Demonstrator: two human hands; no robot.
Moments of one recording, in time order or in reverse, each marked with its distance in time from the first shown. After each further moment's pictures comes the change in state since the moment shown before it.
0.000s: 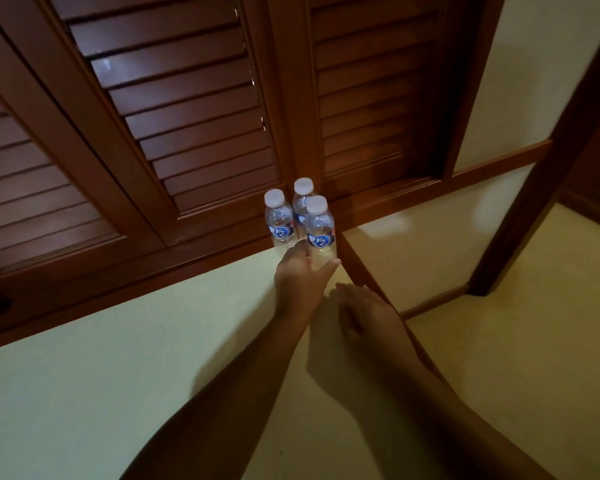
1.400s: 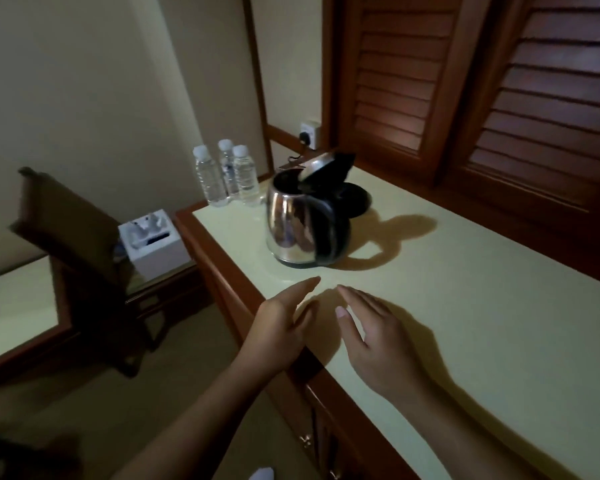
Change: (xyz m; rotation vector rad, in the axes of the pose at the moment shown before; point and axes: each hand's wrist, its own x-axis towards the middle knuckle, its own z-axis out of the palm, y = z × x) left_hand -0.414 -0.168 -0.422 0.205 0.541 -0.570; right_hand -0.192 -0.359 0.237 0.376 -0.737 -0.925
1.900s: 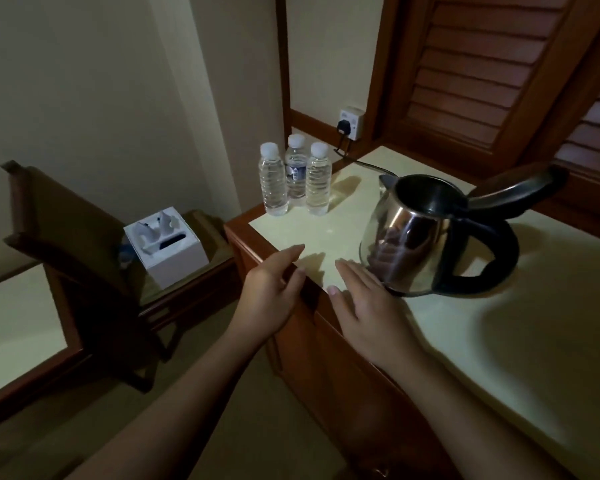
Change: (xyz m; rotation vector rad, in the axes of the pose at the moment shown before) left_hand 0.092 -0.171 -0.144 0.002 0.122 0.036; right_hand 0.143 -0.078 0.159 -0.231 -0.070 0.059
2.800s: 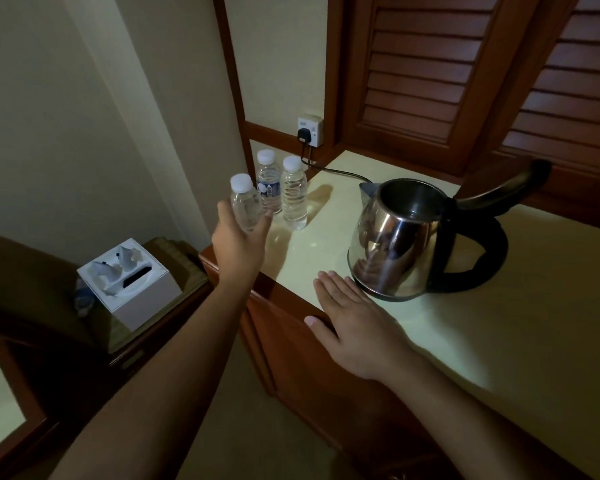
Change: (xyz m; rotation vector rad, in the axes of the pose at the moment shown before) left_hand 0.129 -0.045 0.006 -0.122 0.295 -0.162; right_hand 0.016 0.004 0.029 -0.306 -0.177 -0.028
